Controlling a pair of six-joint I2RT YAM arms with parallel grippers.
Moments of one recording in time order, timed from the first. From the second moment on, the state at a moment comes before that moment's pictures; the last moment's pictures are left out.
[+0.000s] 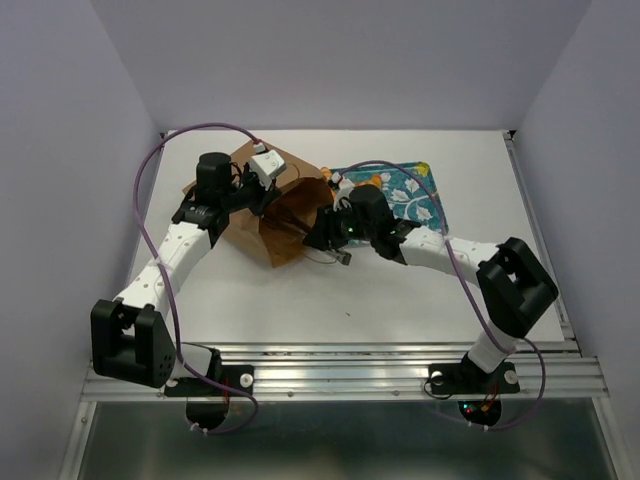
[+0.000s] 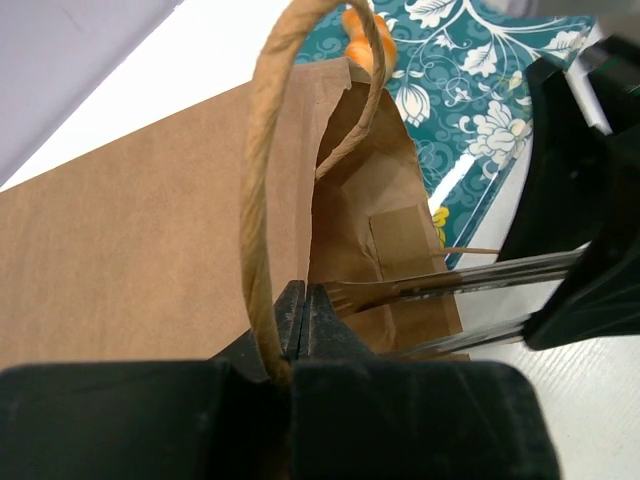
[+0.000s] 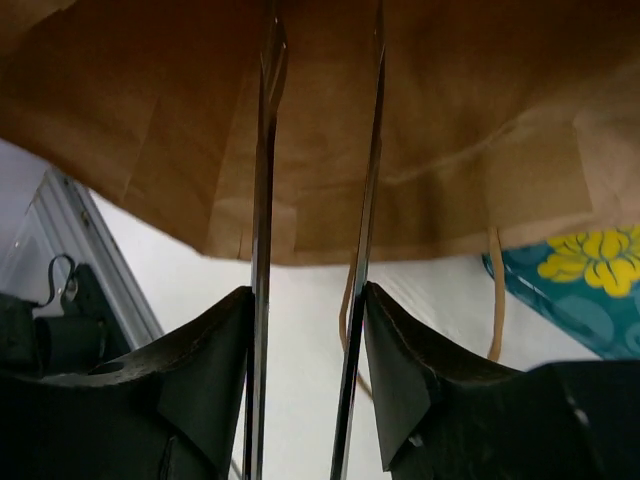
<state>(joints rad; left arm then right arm) -0.24 1.33 1.04 -0.17 0.55 0.40 0.71 1.66 1.07 0.14 -0.38 0.47</state>
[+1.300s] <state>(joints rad) -0.24 1.33 1.07 -0.17 0.61 0.36 0.76 2.08 1.22 0.51 -0.12 1.23</state>
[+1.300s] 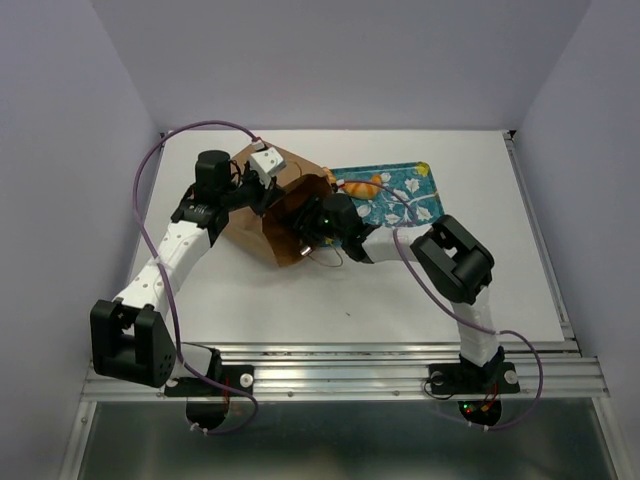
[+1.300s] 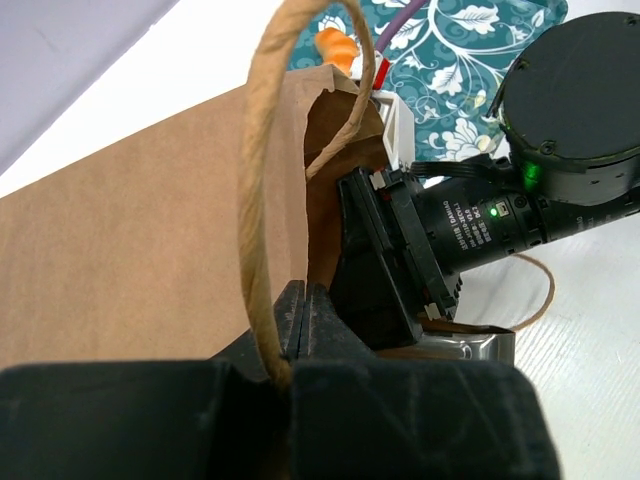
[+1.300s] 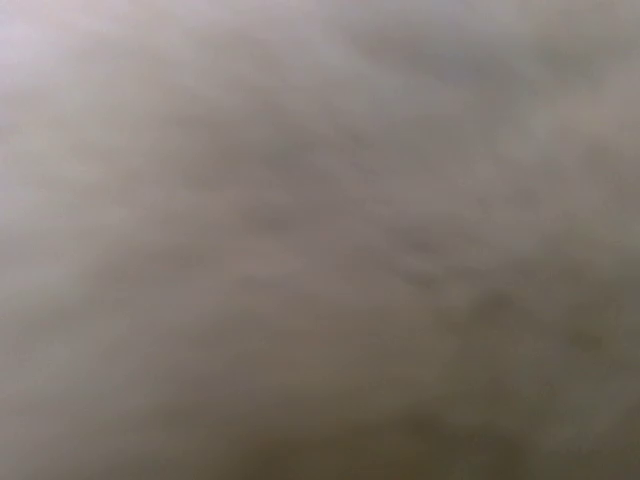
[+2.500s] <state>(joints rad) -0.23 1.32 1.01 -0.20 0.73 0.48 0.76 2.20 1.31 0.61 -0.24 1.31</state>
